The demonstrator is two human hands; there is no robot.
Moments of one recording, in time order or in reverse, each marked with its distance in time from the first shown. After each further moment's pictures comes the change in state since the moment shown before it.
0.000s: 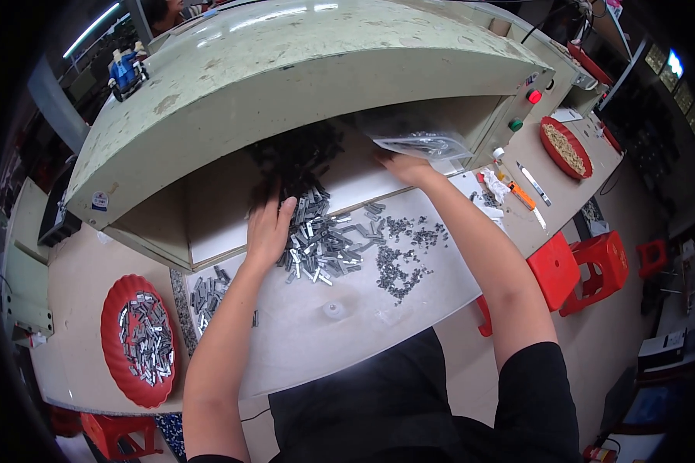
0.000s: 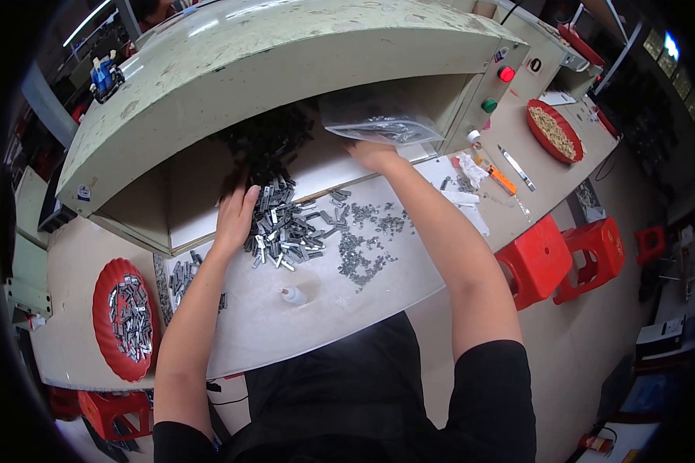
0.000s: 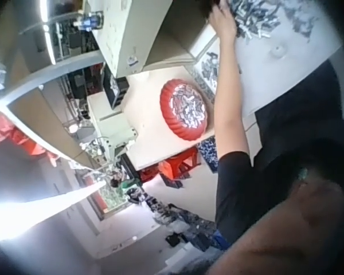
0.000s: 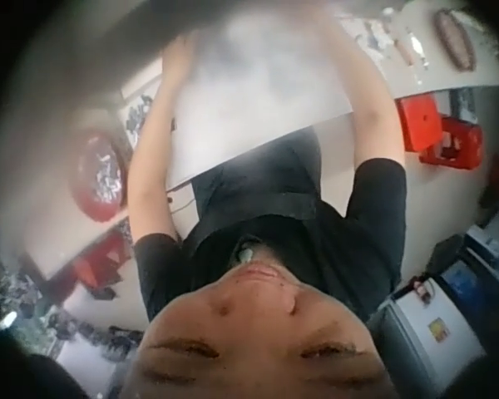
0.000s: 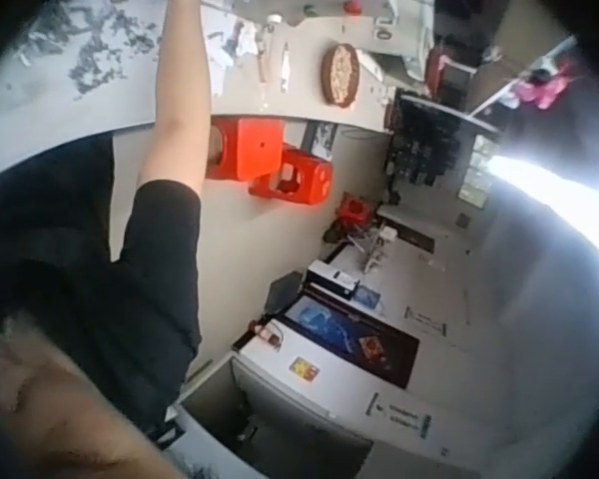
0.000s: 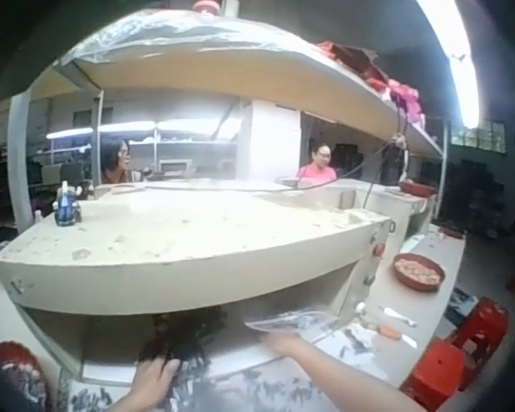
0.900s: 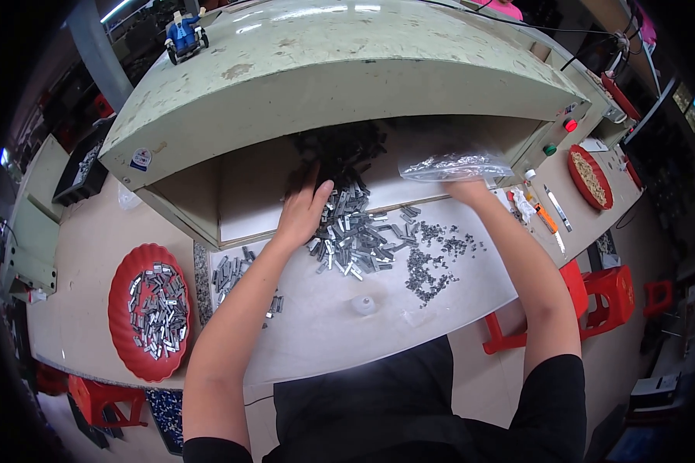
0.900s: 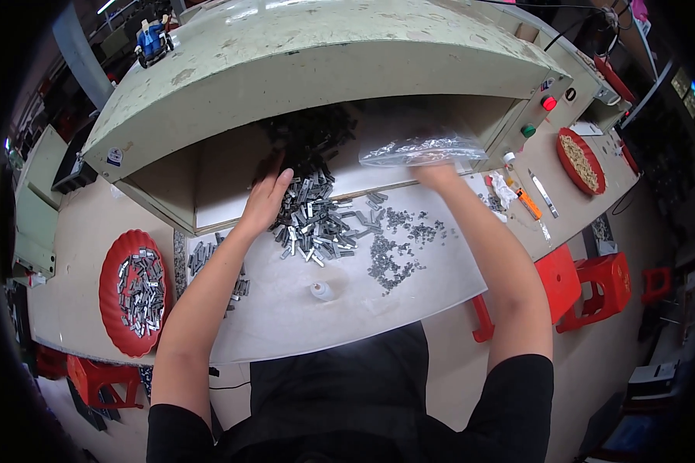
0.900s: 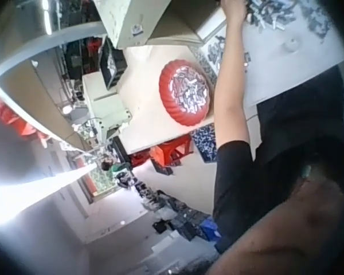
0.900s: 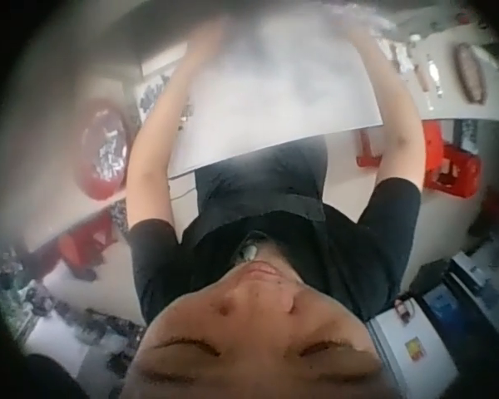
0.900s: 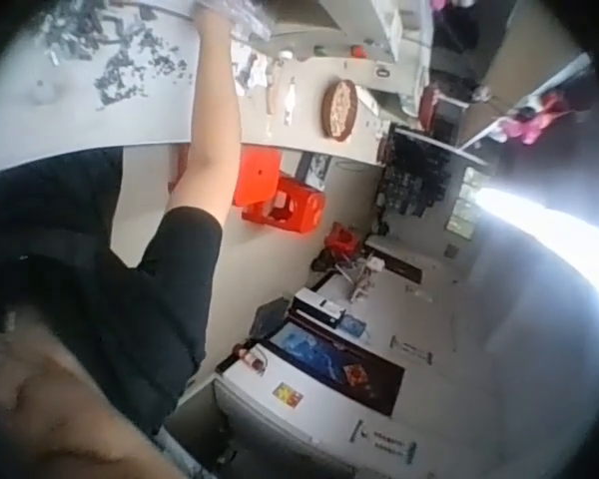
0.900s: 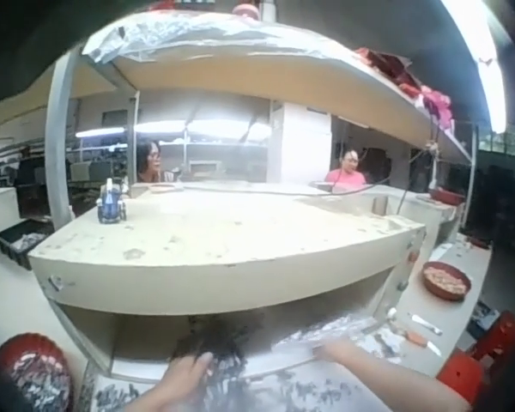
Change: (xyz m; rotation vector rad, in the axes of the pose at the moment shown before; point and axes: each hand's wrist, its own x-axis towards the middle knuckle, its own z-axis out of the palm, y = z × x) left_hand 0.009 -0.001 -0.006 -0.164 -0.093 -0.077; right_hand -0.011 0.042 0.012 -0.342 0.261 -0.235
